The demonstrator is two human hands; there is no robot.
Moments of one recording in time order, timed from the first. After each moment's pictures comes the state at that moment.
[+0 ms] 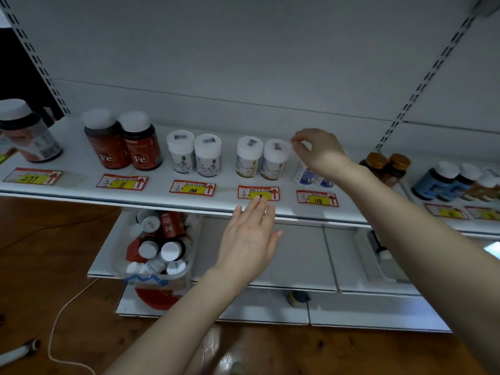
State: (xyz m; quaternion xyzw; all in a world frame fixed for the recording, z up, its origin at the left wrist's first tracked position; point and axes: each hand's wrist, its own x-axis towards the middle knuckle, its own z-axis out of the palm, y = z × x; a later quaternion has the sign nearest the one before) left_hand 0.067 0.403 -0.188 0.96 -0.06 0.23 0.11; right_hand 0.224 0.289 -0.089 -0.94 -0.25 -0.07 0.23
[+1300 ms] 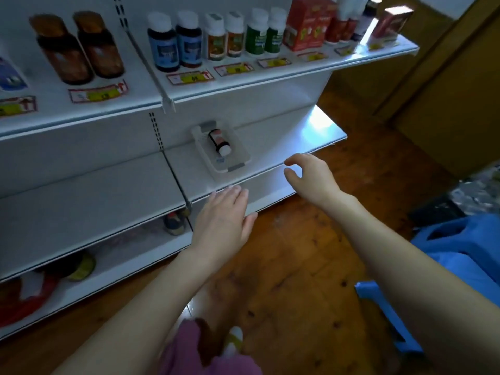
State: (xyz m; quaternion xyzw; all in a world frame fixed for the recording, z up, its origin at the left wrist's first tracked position) left_hand 0.001 0.019 -0.245 0.94 -0.28 0.00 0.18; right_hand 0.024 -0.173 -0.206 -0.97 0.08 -0.01 0.21
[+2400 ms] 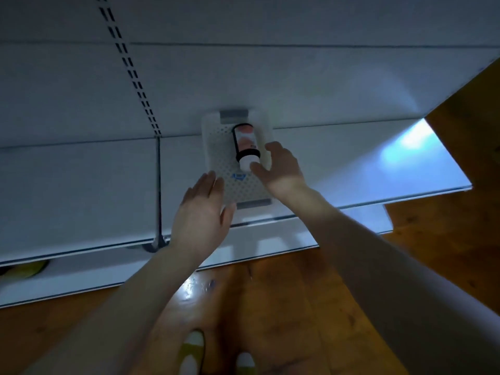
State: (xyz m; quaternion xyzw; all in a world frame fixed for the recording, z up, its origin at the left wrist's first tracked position) left_hand 0.247 -0.055 -0.497 0.98 -0.07 0.06 0.19; right_hand 0.331 -0.201 -0.465 -0.95 0.00 0.13 0.30
